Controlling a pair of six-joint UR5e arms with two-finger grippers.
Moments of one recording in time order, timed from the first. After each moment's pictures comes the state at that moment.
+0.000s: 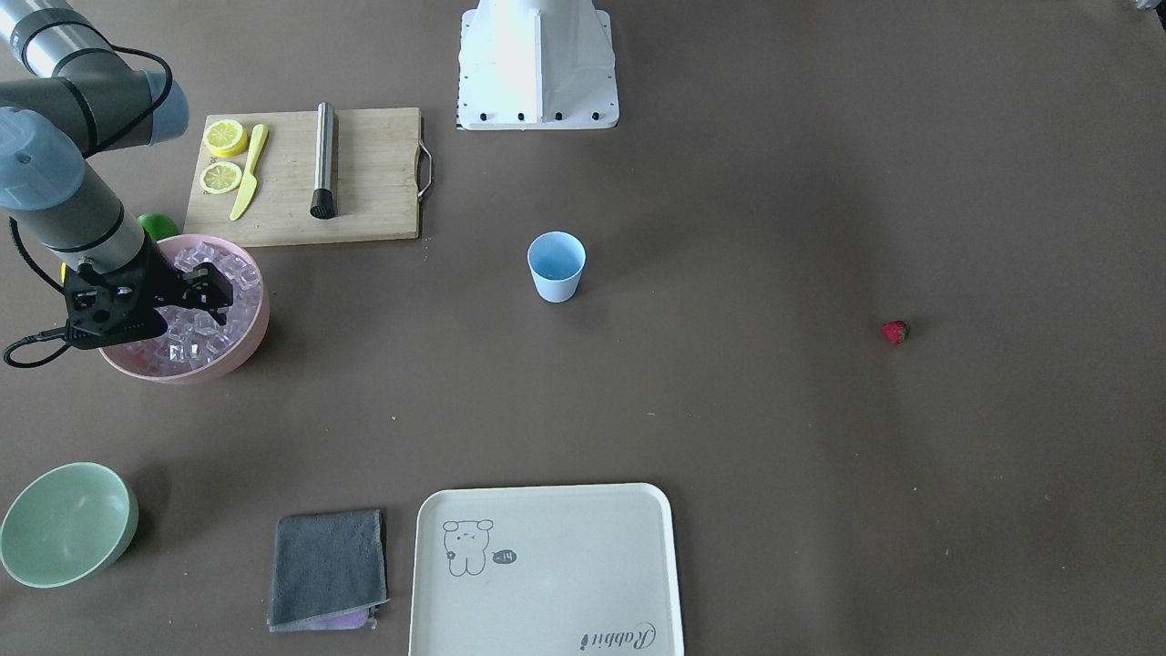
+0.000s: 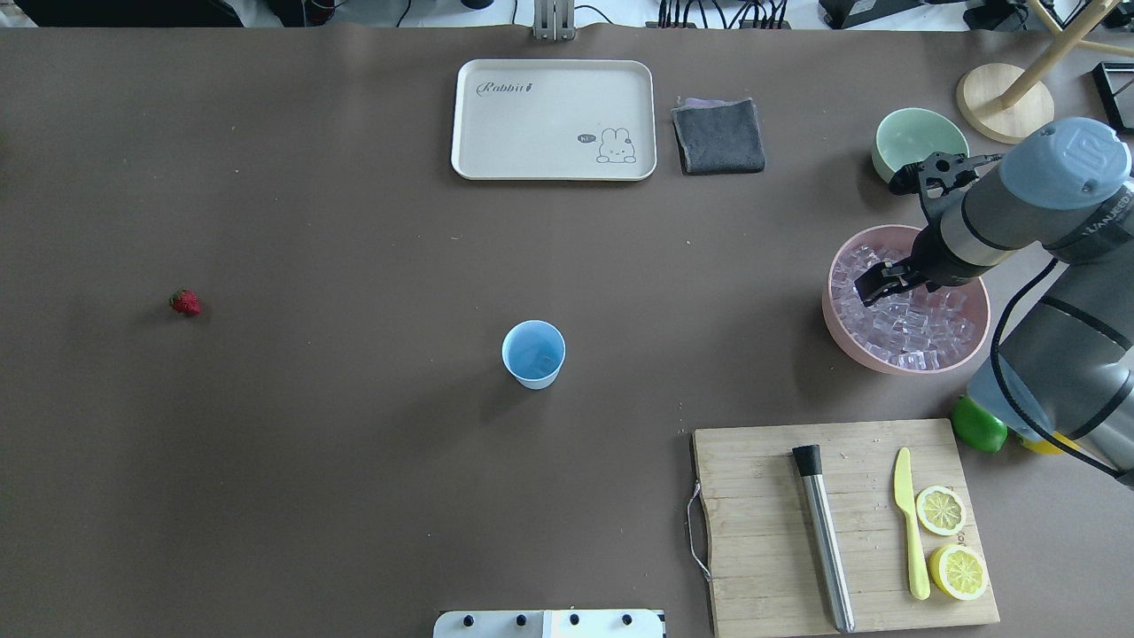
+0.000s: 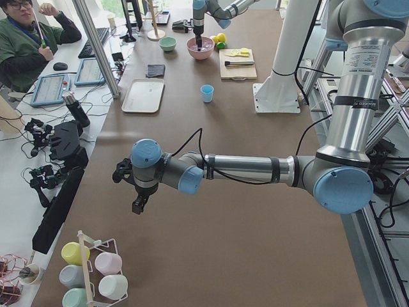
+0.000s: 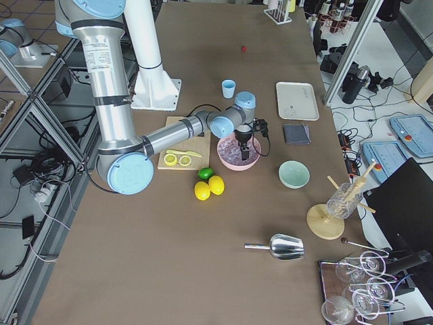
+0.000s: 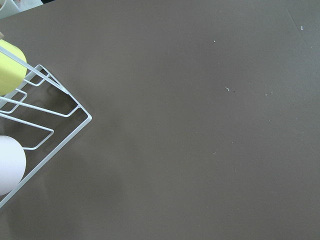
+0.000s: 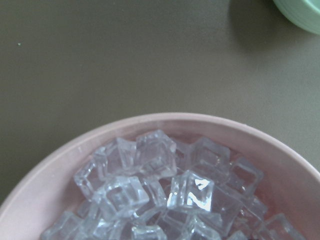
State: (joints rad) left arm -1.51 -1.70 -1.45 -1.93 -2.33 0.02; right arm 0.87 -1.43 1.77 -1.35 2.07 0.67
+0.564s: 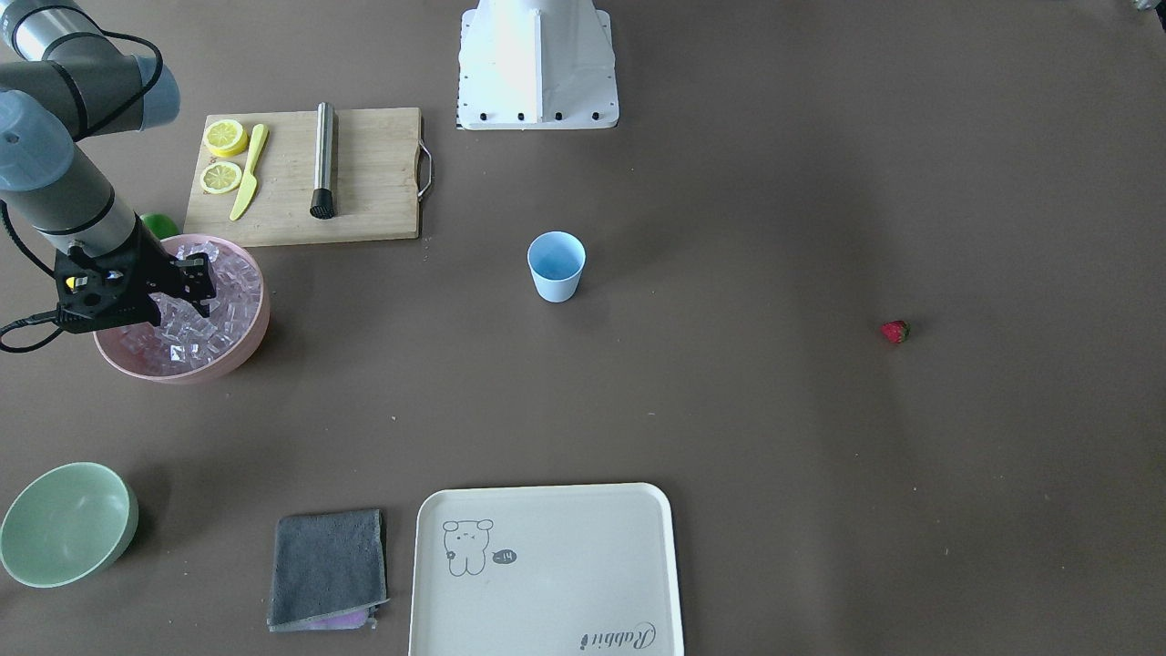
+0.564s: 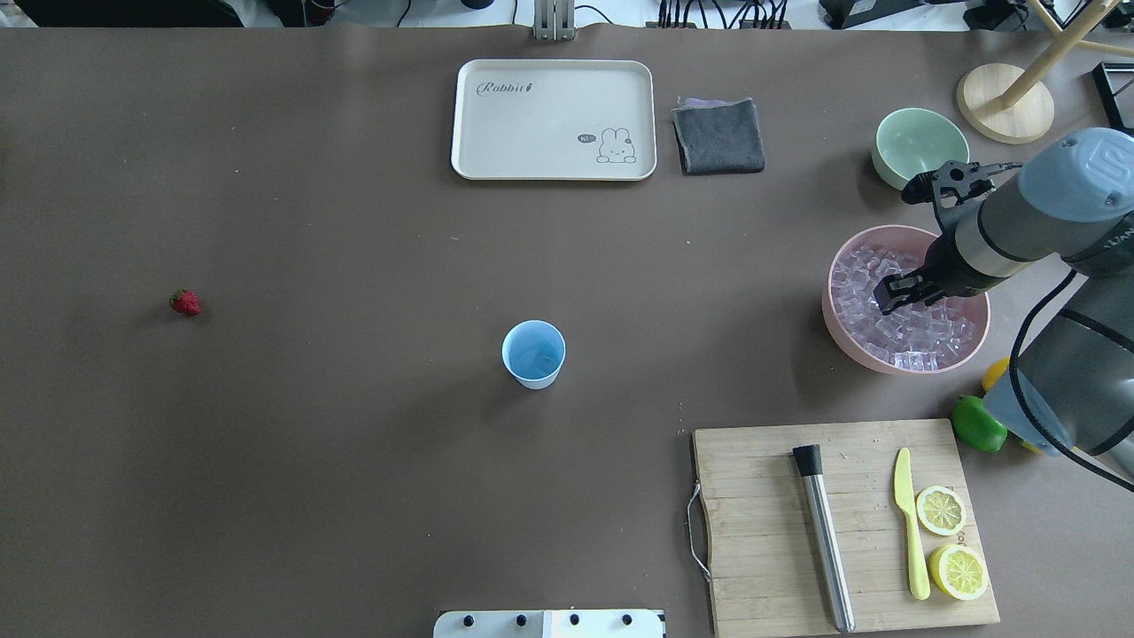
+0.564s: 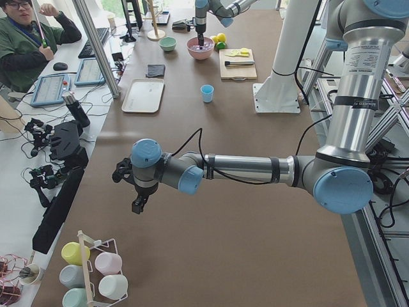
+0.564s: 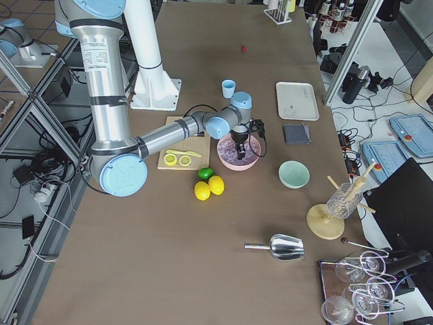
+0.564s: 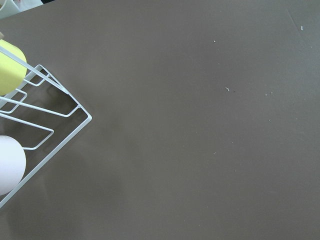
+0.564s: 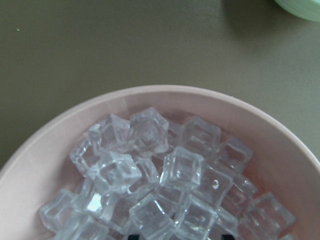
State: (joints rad) left arm -1.51 -1.71 -1.45 -1.93 -2.33 0.02; right arm 0.86 -1.45 1.80 -1.35 2.06 0.67
